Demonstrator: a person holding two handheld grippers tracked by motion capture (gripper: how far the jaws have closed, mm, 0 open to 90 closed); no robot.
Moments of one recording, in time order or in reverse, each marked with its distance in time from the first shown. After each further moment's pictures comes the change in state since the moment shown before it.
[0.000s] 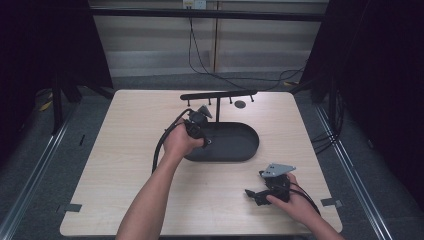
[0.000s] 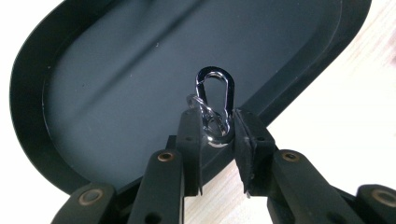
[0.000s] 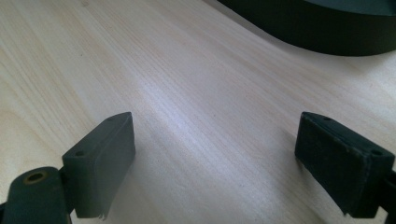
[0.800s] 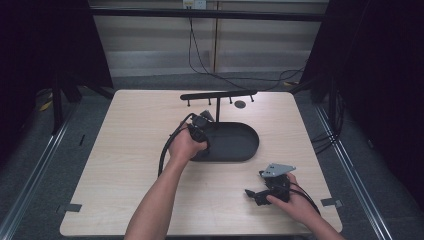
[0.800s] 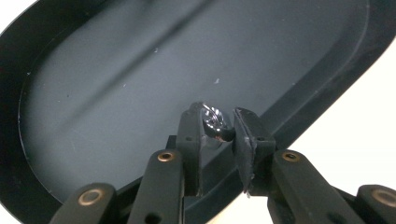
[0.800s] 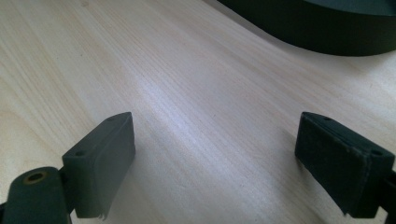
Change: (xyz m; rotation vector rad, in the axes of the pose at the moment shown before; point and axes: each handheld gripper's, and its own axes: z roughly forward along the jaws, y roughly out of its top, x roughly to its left) left arm 0.001 -0.001 0.027 -0.027 0.018 -0.029; right arm 0.000 0.000 0.000 0.001 -0.002 -0.001
